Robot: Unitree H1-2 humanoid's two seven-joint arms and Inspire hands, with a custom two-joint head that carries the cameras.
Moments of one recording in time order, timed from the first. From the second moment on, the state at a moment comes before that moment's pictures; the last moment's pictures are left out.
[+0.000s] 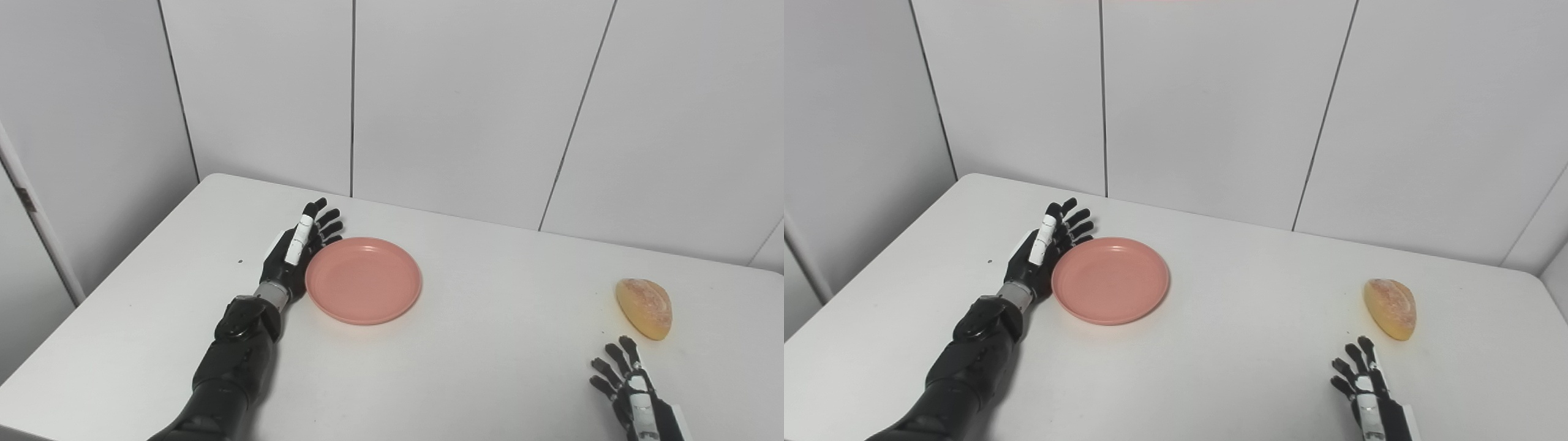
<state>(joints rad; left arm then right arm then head) -0.62 0.20 0.22 0.92 -0.33 -0.26 -0.32 0.03 -0.10 0.00 -0.05 0.07 -0.01 0.10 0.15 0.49</state>
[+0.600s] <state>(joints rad) -0.64 0.15 0.21 0.95 -0.33 -0.26 -0.33 0.03 -0.08 0.00 -0.06 0.06 0.00 0.09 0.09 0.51</state>
